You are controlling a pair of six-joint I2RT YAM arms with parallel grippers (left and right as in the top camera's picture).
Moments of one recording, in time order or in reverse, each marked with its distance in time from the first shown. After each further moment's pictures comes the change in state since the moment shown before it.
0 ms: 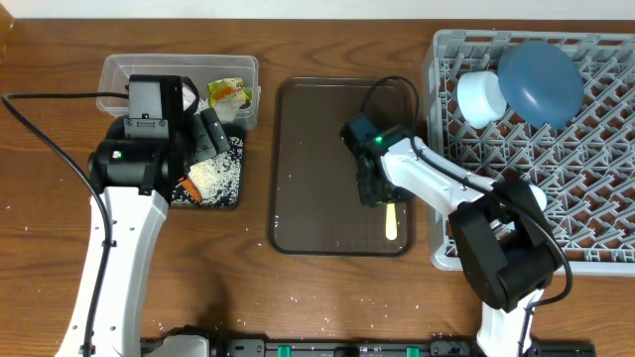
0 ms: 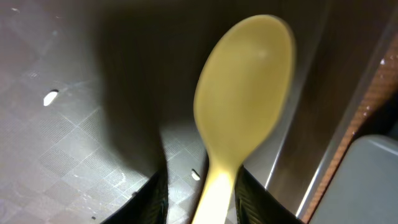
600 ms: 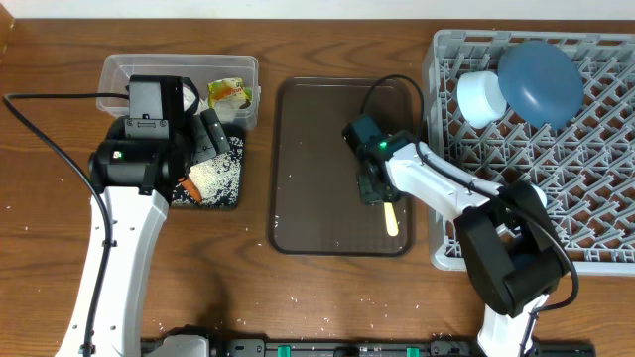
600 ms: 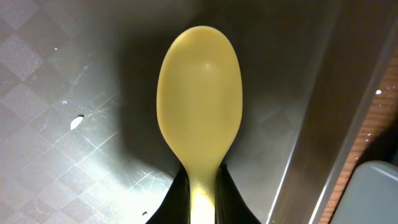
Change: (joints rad) left arm 0.000 0.000 -0.003 0.000 0.000 0.000; right arm -0.005 -0.035 -0.043 0.090 0.006 -0.026
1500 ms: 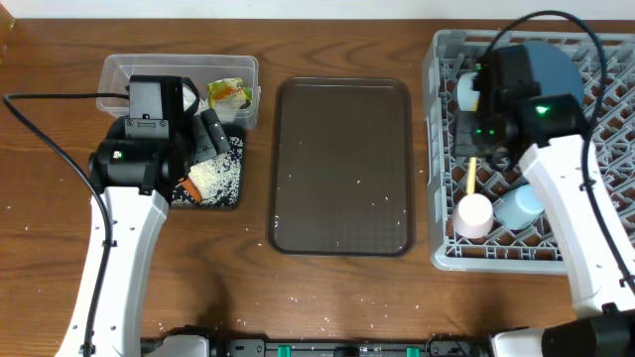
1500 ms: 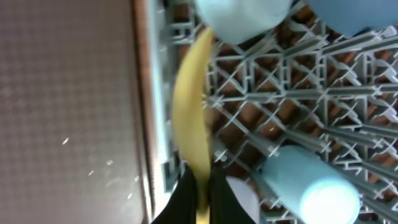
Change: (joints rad) left arm 0.000 0.000 0.000 0.000 0.000 0.000; right arm -0.397 -0.414 0.188 -0.288 -0.043 -0.184
